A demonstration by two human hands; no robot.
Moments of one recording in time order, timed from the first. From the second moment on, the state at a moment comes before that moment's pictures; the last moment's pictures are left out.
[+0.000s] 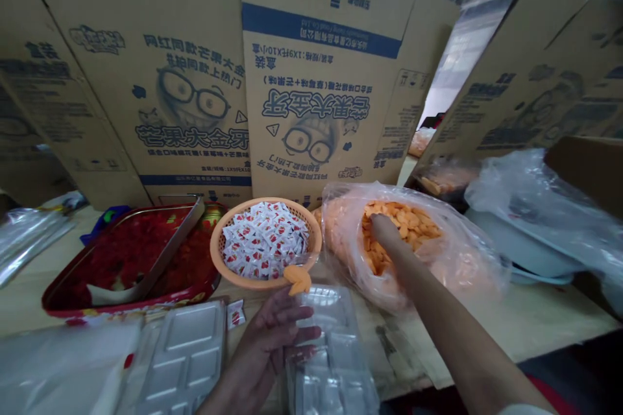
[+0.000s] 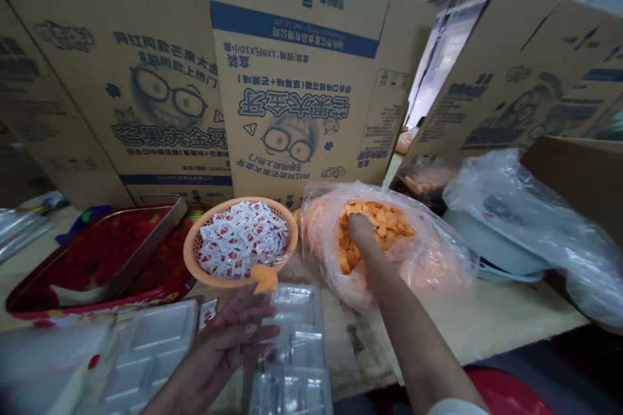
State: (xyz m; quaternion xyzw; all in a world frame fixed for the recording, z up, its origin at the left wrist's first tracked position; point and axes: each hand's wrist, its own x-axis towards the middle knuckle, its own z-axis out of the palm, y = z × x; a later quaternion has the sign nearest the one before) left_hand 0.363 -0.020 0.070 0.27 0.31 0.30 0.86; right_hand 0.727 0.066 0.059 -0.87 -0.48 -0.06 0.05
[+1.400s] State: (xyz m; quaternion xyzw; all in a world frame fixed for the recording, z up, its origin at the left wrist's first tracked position) left_hand 0.298 -0.019 0.062 0.26 0.31 0.36 0.84; right_hand 0.586 -0.008 0.116 -0.69 -0.37 0.29 0.56
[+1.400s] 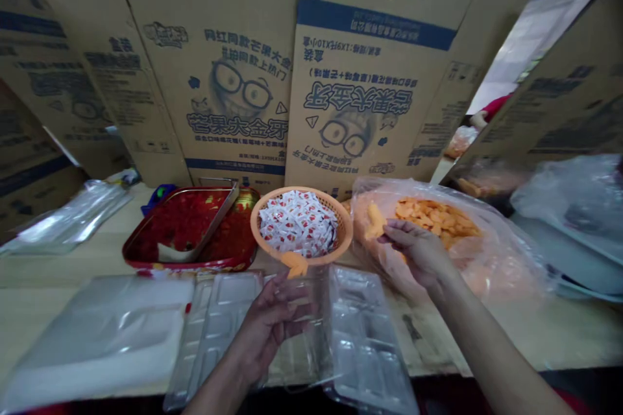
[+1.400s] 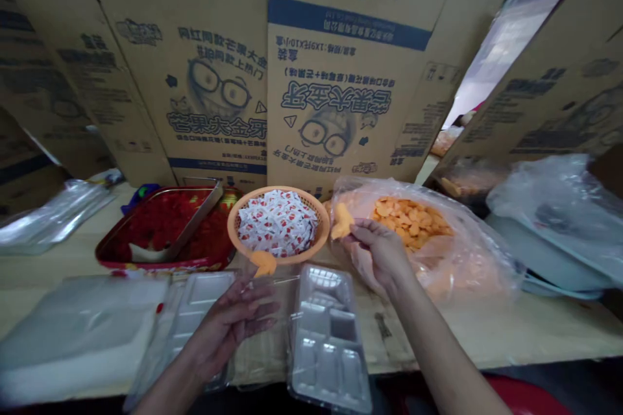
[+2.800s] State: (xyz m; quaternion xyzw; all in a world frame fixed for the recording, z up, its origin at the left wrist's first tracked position) left_hand 0.098 -0.060 0.027 0.19 0.37 0.44 0.80; right_hand 0.383 0.033 0.037 -0.62 -0.76 0.19 0.10
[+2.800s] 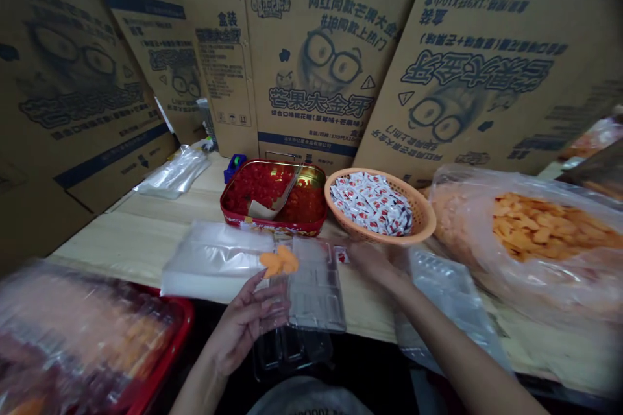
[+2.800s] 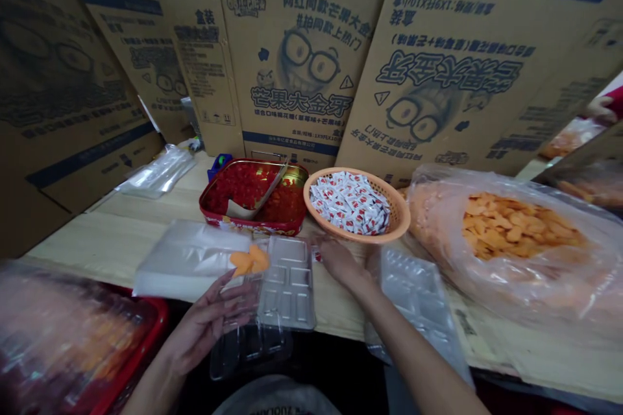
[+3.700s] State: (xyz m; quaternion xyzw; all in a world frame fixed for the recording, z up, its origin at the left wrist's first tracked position) left_hand 0.140 -0.032 0.025 0.19 0.25 0.49 0.82; right_hand 0.262 -0.002 0.061 -0.59 -0.62 0.32 0.40
